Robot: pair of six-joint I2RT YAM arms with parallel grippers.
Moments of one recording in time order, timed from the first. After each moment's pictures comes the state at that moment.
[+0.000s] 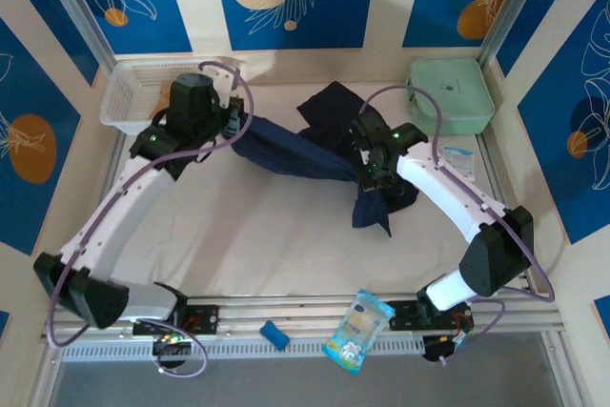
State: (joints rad) left arm -0.47 1.30 1.44 -0.58 -0.12 -0.06; right arm 0.55 1.50 1.35 -1.20 0.18 0.19
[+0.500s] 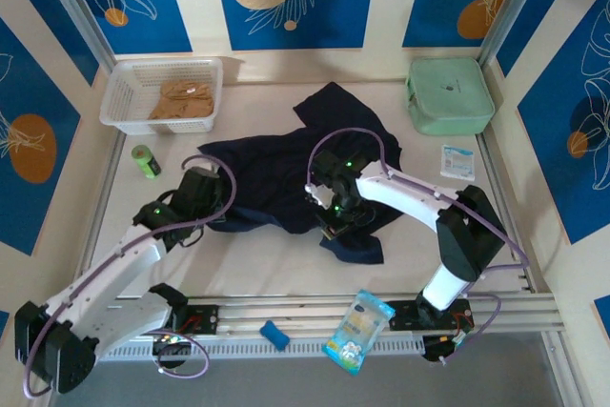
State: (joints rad) left arm -0.52 0.93 0.74 -0.74 -0.31 -0.53; right arm 0.75 1.65 1.21 -1.11 -0.27 0.09
